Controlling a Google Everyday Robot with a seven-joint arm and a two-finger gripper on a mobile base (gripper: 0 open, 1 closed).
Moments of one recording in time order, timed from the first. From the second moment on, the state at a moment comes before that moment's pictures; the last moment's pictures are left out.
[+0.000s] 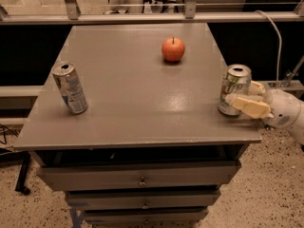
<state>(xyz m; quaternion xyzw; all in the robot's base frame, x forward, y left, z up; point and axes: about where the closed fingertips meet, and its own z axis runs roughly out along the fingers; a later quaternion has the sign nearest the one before) 0.523 -0.218 0.880 -0.34 0.50 0.50 0.62</state>
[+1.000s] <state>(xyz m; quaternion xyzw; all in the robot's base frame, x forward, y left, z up) 0.512 -0.228 0.871 -0.33 0.50 0.49 0.63</state>
